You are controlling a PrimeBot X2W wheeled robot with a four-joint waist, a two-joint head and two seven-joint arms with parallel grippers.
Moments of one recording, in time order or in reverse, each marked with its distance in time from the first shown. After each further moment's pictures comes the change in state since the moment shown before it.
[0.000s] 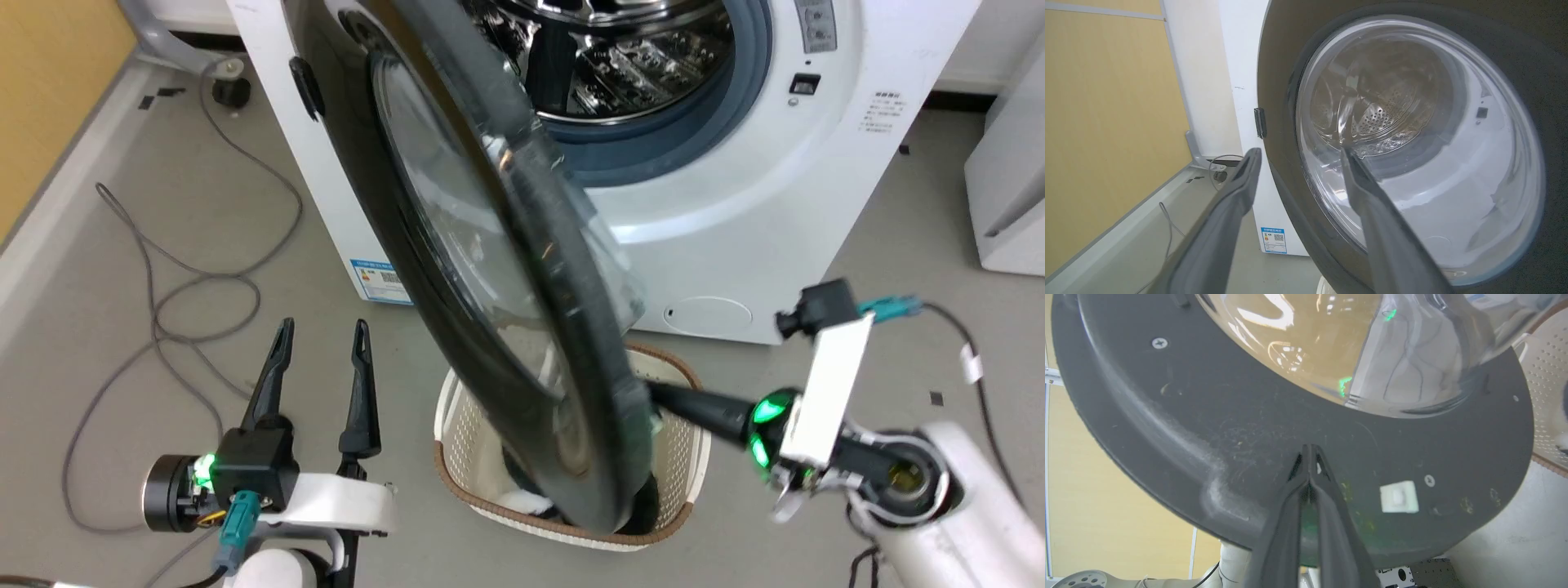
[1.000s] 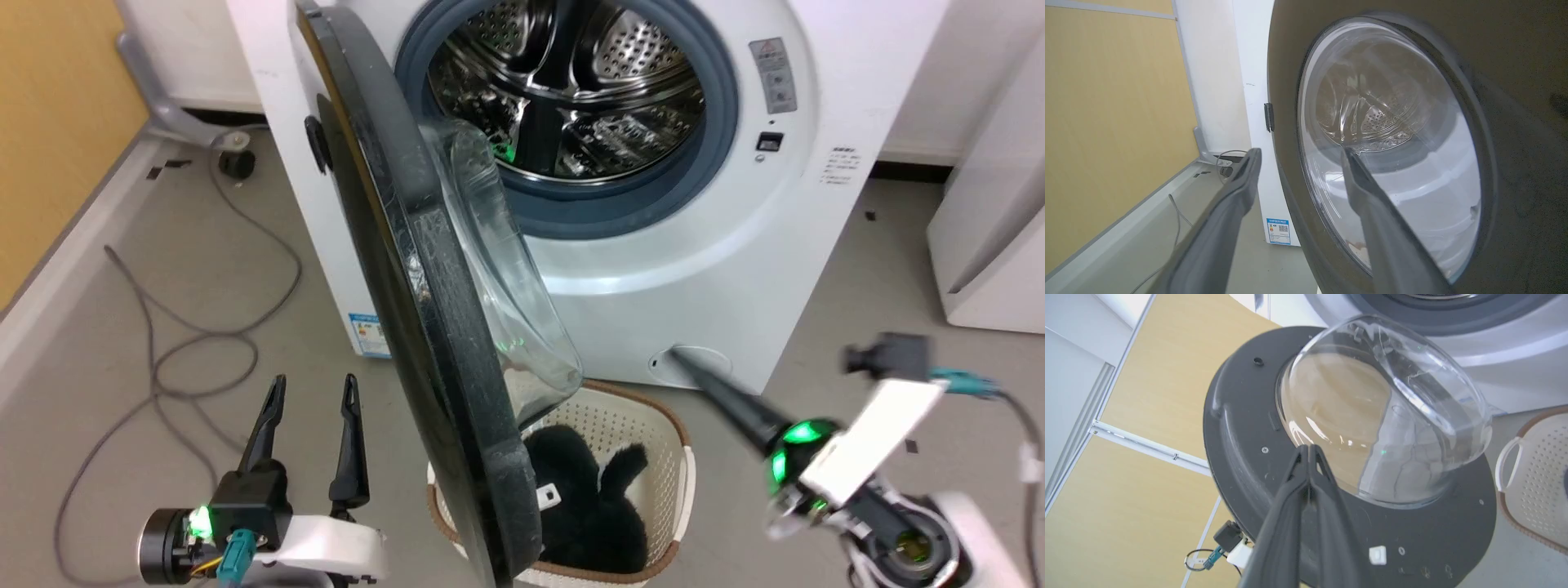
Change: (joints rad) left arm 0.082 0.000 0.025 0.034 0.003 0.000 0.000; right arm 0.204 0.086 -0.101 -0.184 -0.086 0.000 -0.280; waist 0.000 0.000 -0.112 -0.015
